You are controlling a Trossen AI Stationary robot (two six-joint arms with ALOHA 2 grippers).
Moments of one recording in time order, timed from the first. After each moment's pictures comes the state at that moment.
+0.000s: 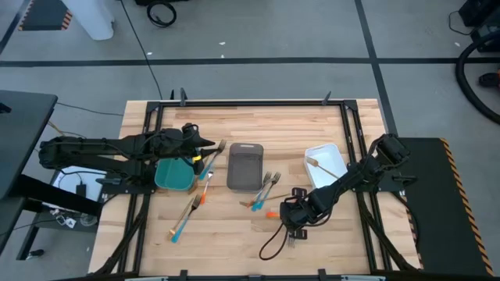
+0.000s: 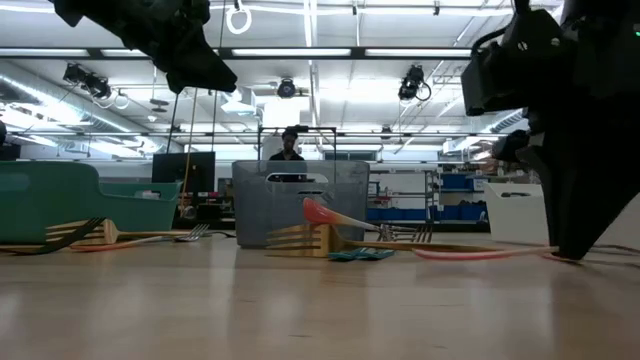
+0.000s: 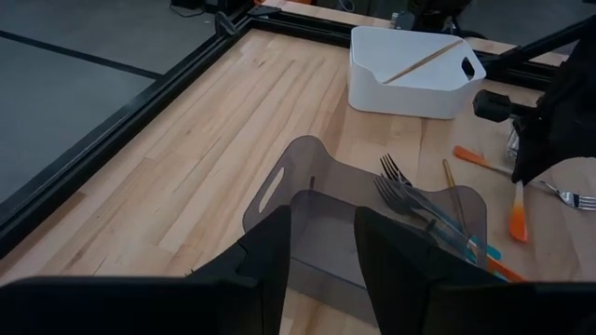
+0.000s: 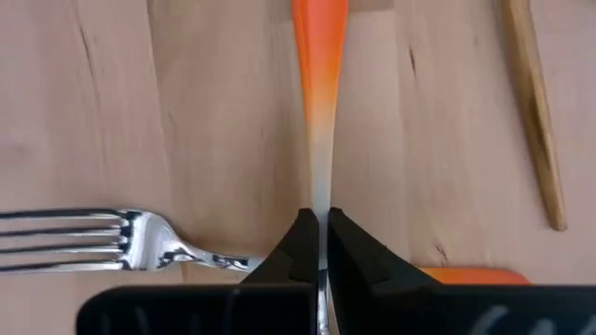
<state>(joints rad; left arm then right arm) 0.09 0.91 0.64 -0.18 -0.21 -0.17 0.53 1.78 1.02 -0.56 0.13 0.62</state>
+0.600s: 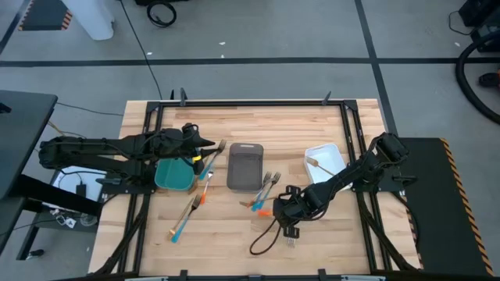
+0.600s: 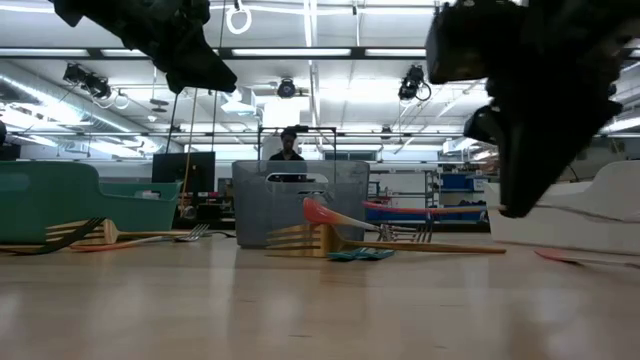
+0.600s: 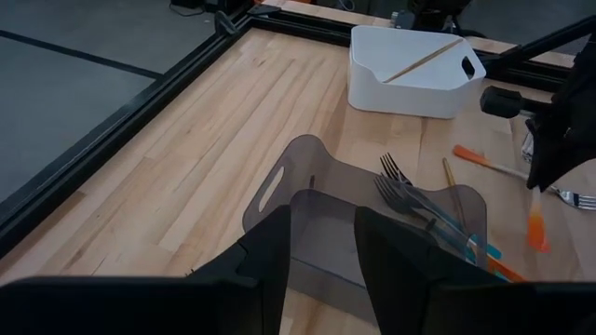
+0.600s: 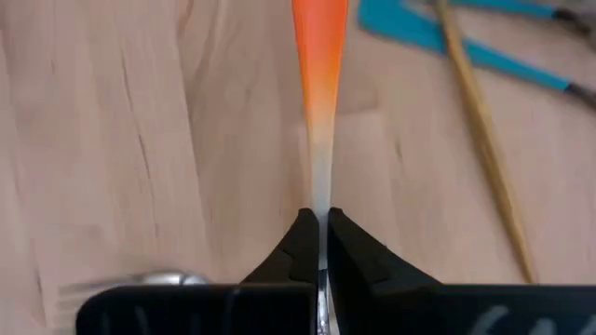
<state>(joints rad) 0.09 0.91 0.64 -0.18 -0.21 -0.17 0.47 1.78 1.11 -0.56 0.13 0.63</state>
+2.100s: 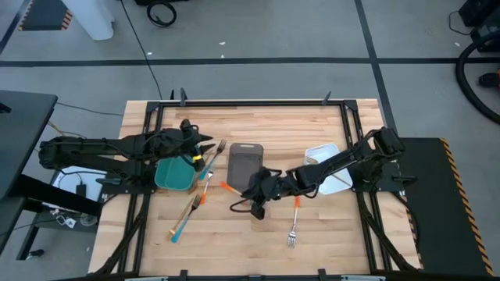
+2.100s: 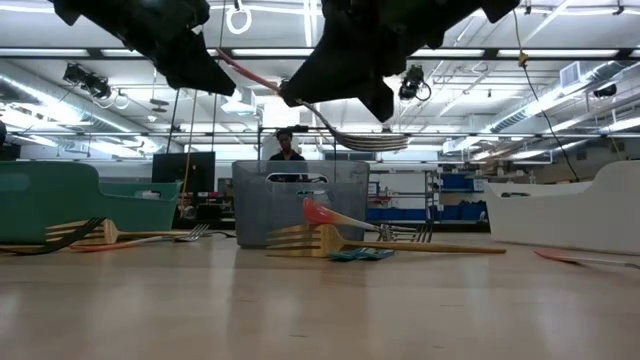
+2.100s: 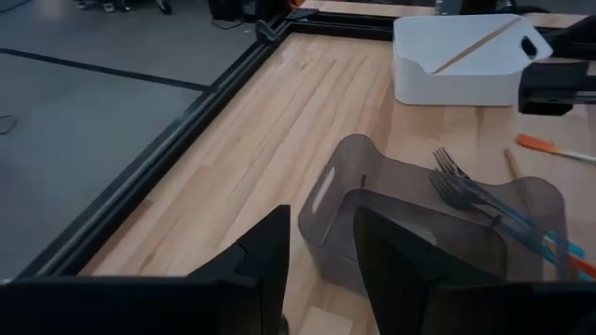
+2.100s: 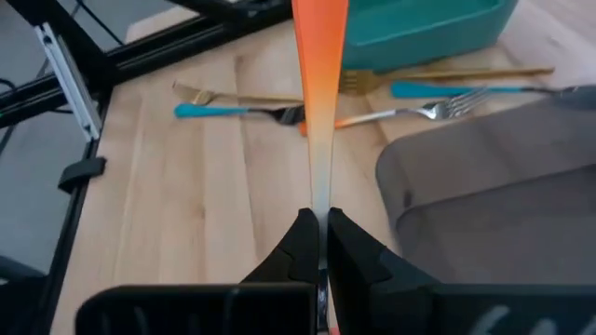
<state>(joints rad) 0.09 0.91 0.64 -0.19 -0.33 -0.06 0.28 1.78 1.12 0.07 0.24 0.48</state>
